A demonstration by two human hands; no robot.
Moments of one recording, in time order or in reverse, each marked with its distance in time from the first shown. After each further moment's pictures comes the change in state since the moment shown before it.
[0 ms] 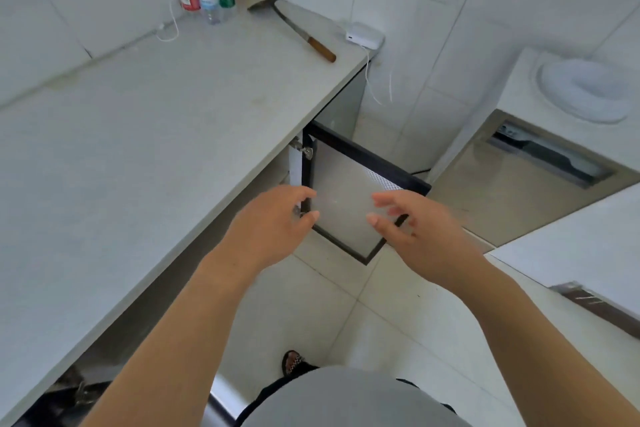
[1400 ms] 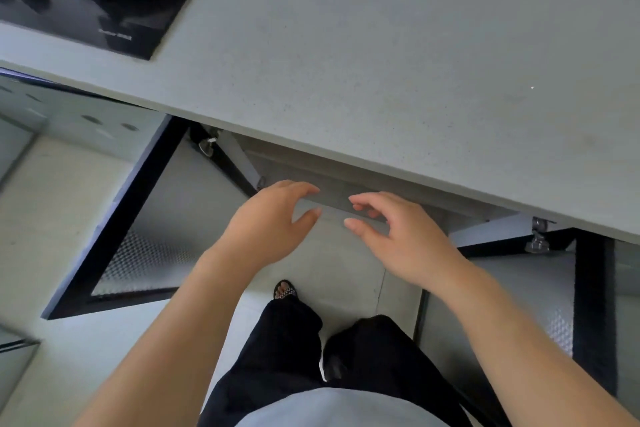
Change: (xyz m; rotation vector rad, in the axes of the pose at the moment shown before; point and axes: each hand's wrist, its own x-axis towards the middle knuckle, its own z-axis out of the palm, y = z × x) left_hand -0.037 -0.097 0.082 -0.217 0.551 -1.107; right_hand 0.205 -0.052 0.182 -0.175 -1.046 -0.882
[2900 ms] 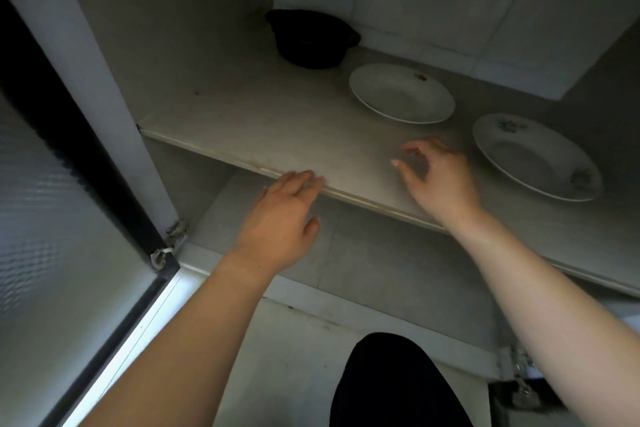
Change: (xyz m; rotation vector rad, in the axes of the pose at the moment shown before) left_hand 0.289 -0.229 0.354 0.107 0.357 0.237; right_hand 0.322 0.359 0.156 -0.472 0.760 -0.320
